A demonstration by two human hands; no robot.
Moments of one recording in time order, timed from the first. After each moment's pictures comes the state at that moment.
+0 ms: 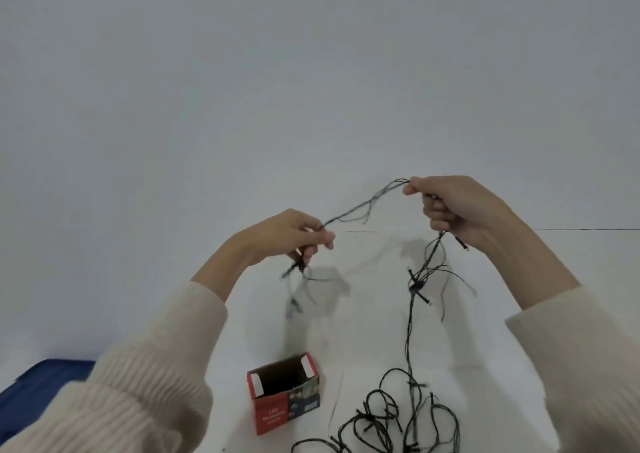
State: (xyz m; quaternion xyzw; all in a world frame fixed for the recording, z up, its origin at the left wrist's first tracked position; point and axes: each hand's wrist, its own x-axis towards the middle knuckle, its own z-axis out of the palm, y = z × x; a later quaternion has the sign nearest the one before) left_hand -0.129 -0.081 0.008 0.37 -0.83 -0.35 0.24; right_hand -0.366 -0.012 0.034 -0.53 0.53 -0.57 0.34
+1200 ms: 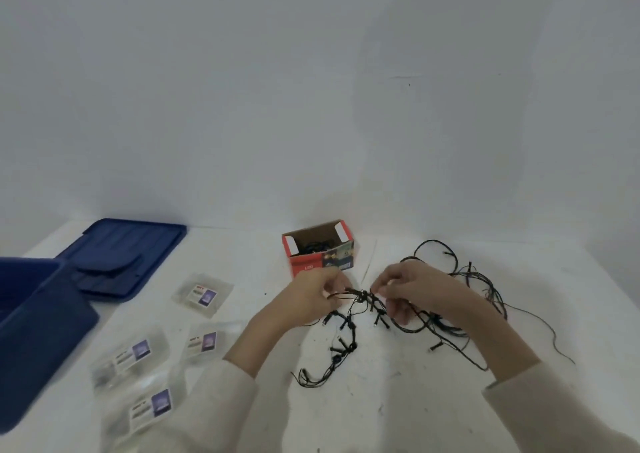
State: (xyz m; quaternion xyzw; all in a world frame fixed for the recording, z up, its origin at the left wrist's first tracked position) left_hand -0.097 -0.020 -0.243 0.49 -0.79 -0.34 0.14; right_hand -0.295 0.011 -0.218 -0.57 0.59 -0.21 0.53
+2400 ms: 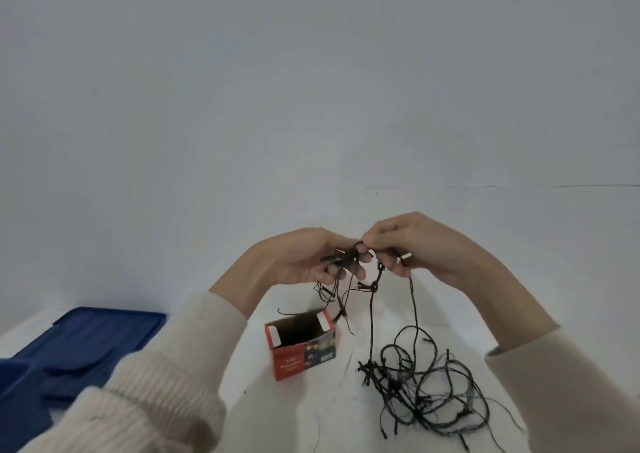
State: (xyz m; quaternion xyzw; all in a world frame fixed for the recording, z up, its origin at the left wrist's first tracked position) left_hand -0.133 -0.063 -0.055 0.38 -0.66 -0.63 0.13; right_hand -0.305 -0.004 -0.046 -0.66 0.52 -0.36 0.41
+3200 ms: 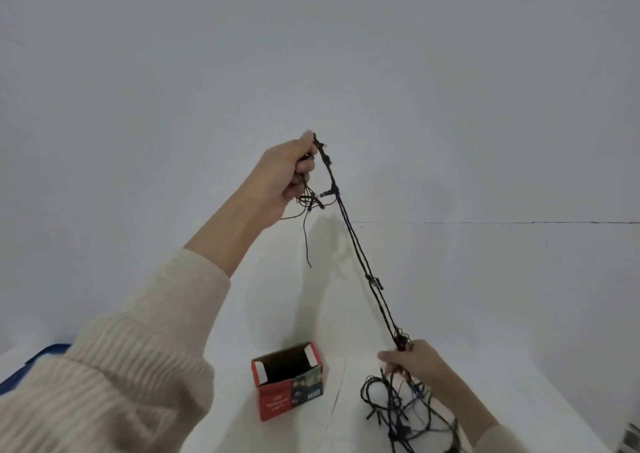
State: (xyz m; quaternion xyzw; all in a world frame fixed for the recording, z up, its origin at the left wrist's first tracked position) left_hand -0.136 -0.062 0.052 0.32 -0.61 -0.49 0.54; right_hand -0.352 -0.023 -0.198 -0.49 0.69 -0.35 0.40
